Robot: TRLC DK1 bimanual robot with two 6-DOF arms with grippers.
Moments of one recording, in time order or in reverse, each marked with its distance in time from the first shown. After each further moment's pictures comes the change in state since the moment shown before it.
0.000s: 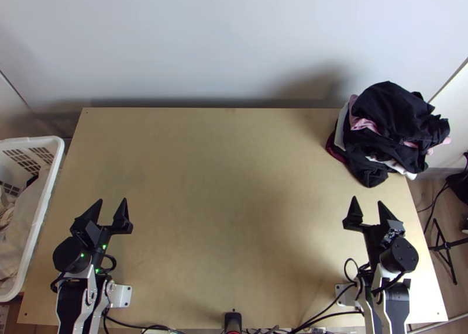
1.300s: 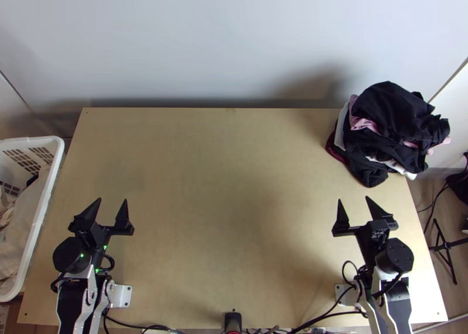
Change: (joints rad) left arm 0.004 0.002 -0.002 0.022 0.003 0.164; right arm 0.169 0.001 0.001 0.017 0.000 -0.246
